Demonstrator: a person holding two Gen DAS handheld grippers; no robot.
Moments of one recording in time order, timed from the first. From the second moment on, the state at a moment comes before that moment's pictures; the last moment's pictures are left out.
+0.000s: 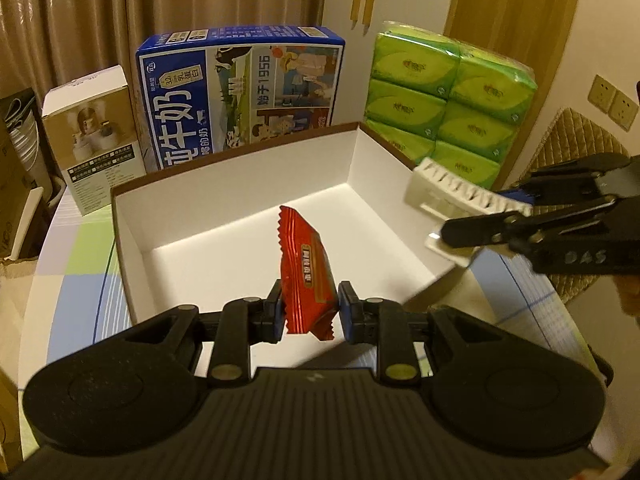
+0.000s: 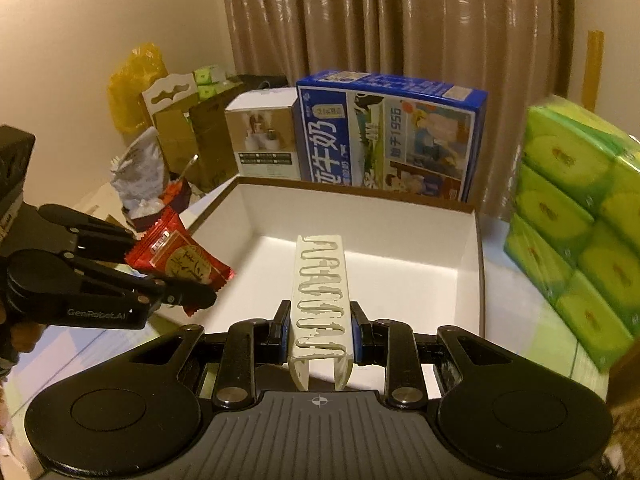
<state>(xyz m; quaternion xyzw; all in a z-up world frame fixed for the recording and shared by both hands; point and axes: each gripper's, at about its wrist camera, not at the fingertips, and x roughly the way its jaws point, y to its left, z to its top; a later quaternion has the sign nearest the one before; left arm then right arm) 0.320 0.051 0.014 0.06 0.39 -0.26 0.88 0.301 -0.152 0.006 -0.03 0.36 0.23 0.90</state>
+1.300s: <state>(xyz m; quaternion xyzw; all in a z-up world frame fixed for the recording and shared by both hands) 0.439 0.029 -0.110 0.03 0.61 -0.21 0.76 0.415 -0.132 -0.106 -0.04 0.55 0.21 0.81</state>
